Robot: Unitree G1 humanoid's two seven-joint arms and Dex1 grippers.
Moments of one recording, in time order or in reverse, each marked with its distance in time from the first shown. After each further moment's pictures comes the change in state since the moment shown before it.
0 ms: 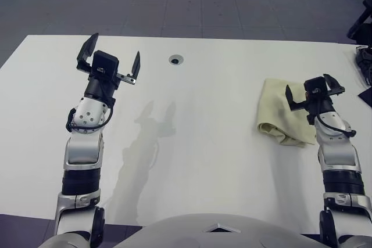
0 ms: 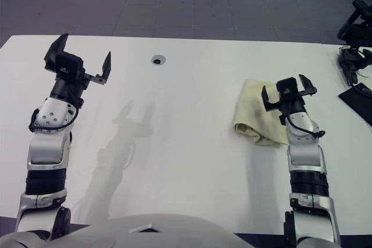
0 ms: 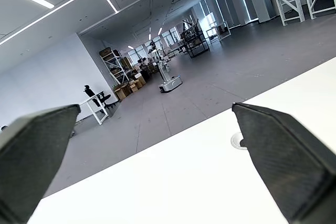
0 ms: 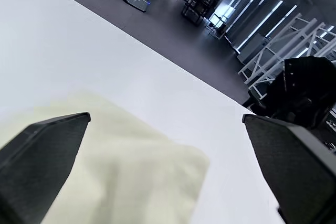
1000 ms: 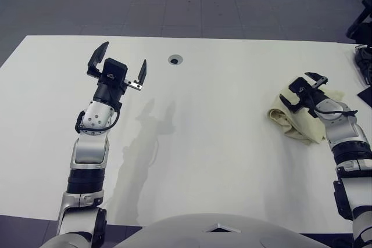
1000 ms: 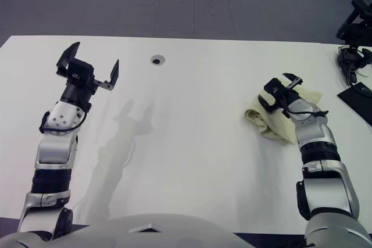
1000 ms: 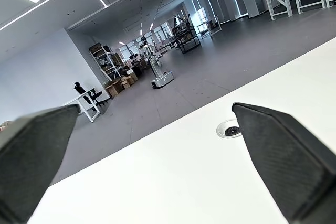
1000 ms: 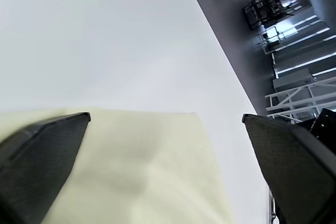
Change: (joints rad) left arm -0.002 -0.011 -0.037 0.090 0.020 -0.063 -0.001; right arm -0.274 -0.198 0.236 0.482 -0.156 -0.293 0.274
